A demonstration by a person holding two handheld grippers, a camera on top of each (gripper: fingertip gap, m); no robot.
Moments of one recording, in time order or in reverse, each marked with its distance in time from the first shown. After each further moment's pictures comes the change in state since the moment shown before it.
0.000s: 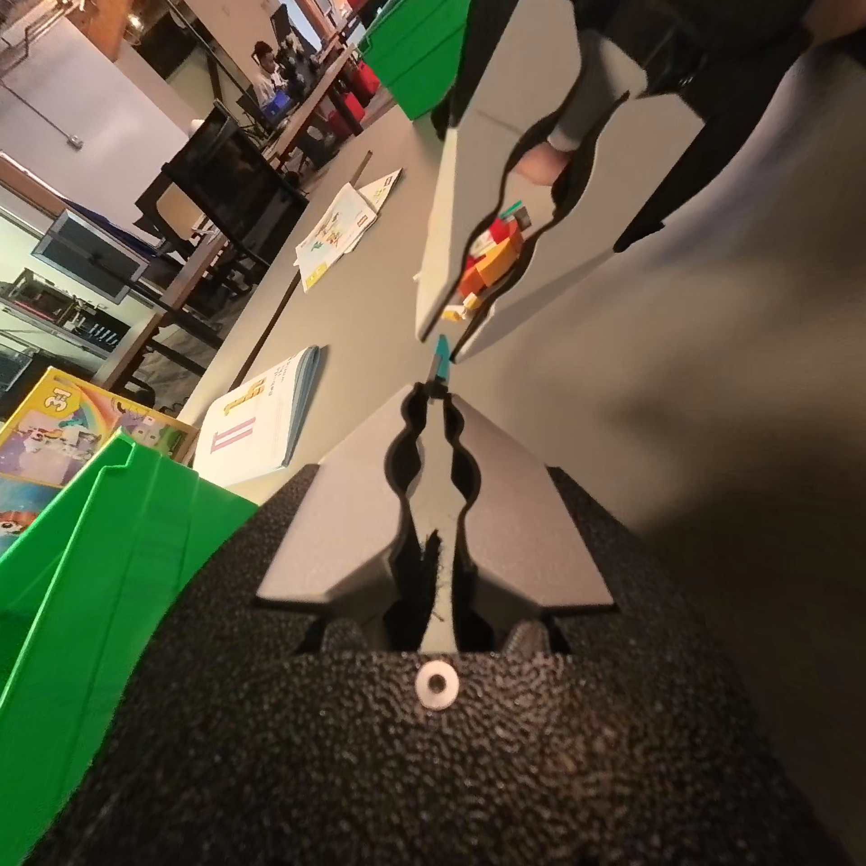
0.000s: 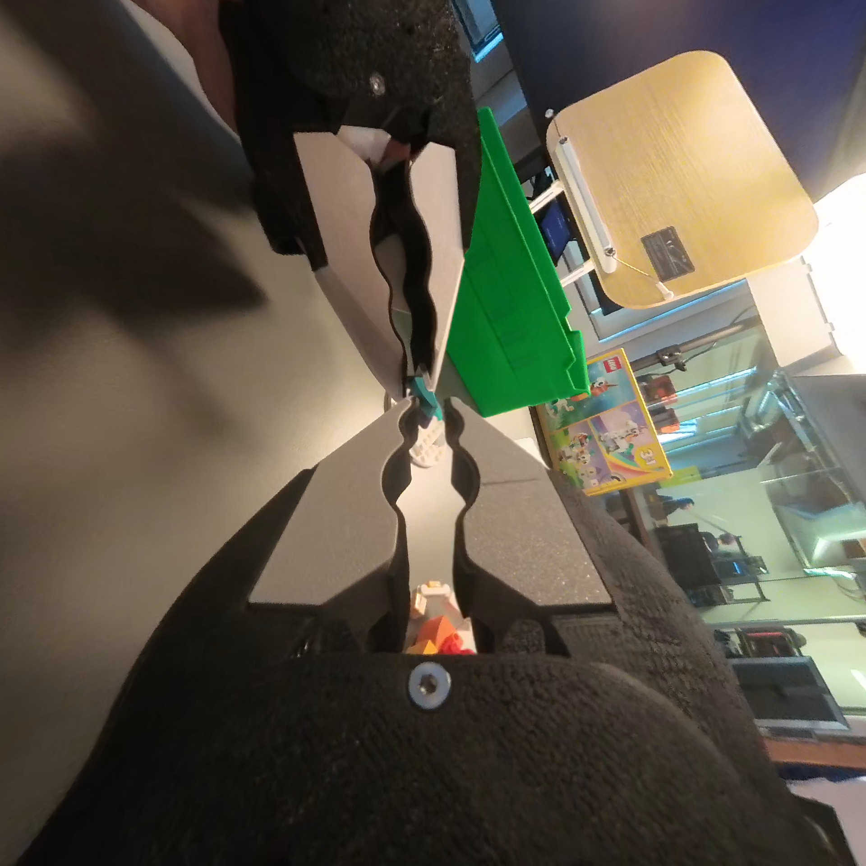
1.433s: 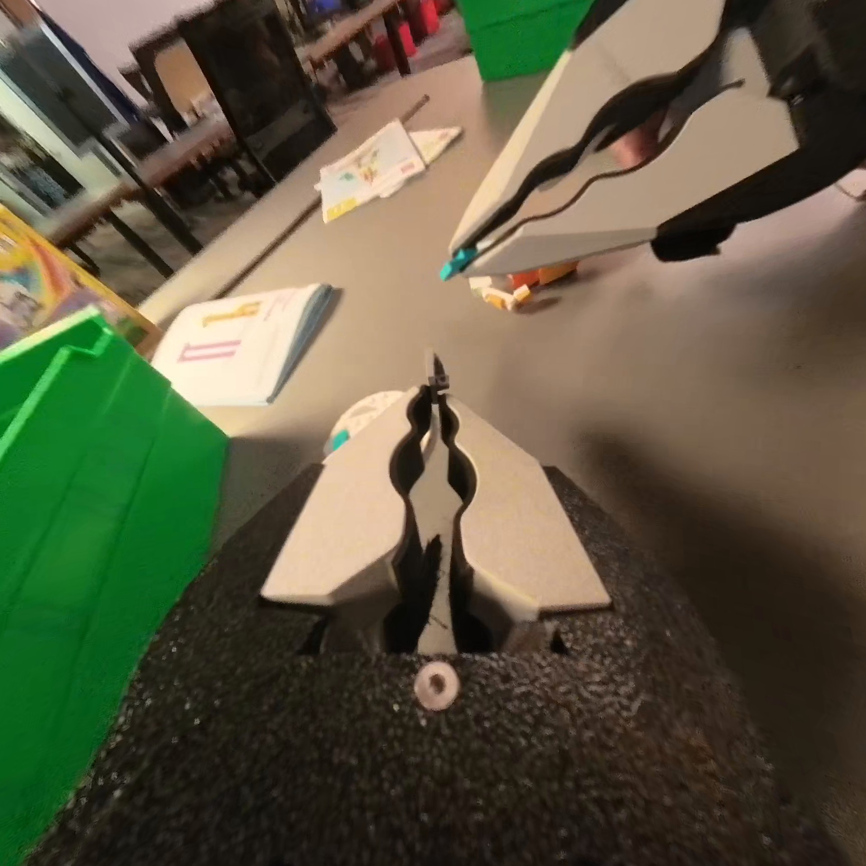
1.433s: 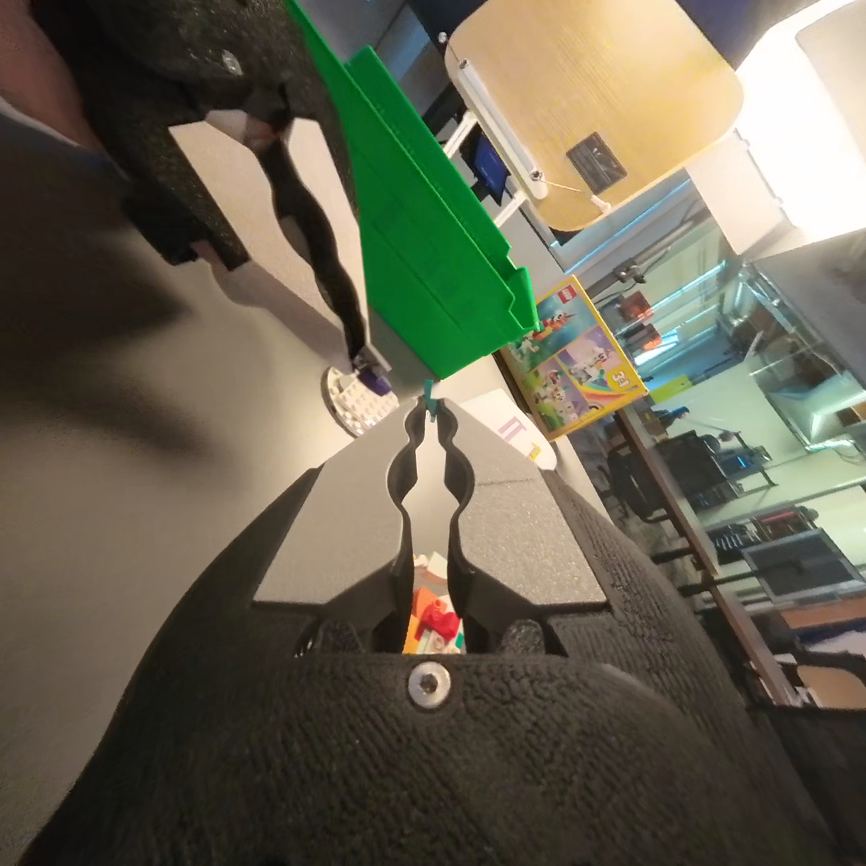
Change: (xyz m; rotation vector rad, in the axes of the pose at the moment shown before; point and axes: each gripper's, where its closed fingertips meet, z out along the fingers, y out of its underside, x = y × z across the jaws) left arm -0.018 0.016 0.005 -0.065 -0.039 -0.308; right arm 0.033 0.020 -0.002 -0.078 0.144 0.196
